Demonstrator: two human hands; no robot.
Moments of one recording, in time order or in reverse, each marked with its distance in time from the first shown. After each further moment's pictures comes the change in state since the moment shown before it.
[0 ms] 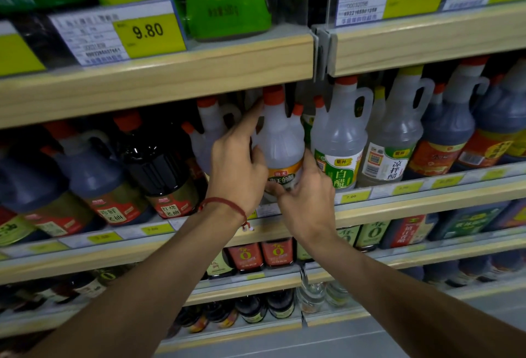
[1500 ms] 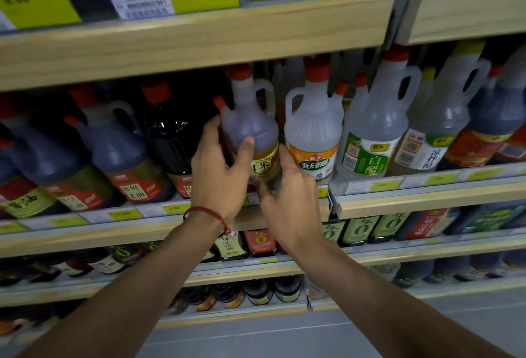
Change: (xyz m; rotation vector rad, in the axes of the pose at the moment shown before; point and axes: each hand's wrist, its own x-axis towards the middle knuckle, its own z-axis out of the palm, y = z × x) left_hand -0.034 -0.058 -0.042 -0.097 0.094 -0.296; right_hand -0.038 -0.037 0.045 -0.014 -0.134 -0.101
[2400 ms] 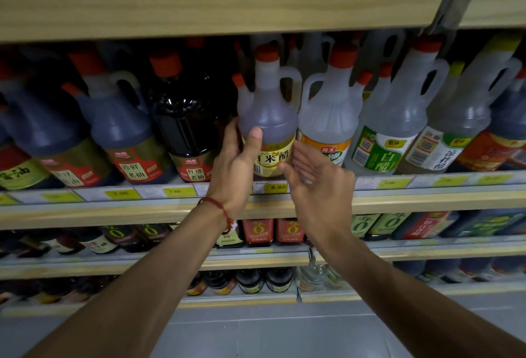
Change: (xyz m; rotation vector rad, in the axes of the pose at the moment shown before) left_hand -0.007 -0.026 0.014 -0.396 -0.191 -0.276; right_hand -0.002 0.018 -0.015 0.170 0.103 0.004
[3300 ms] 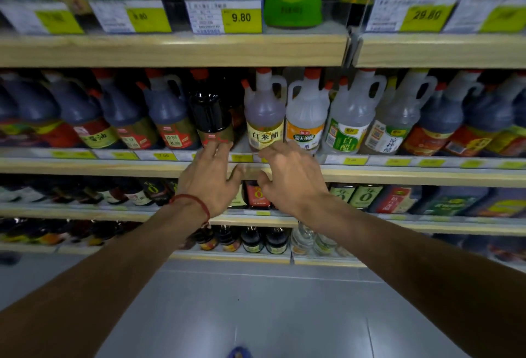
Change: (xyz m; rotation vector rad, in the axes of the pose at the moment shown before) left_hand -0.120 0.083 -0.040 1.206 -0.087 -0.005; right_hand -0.032 -0.096 -0.066 -0.725 -0.558 -0.339
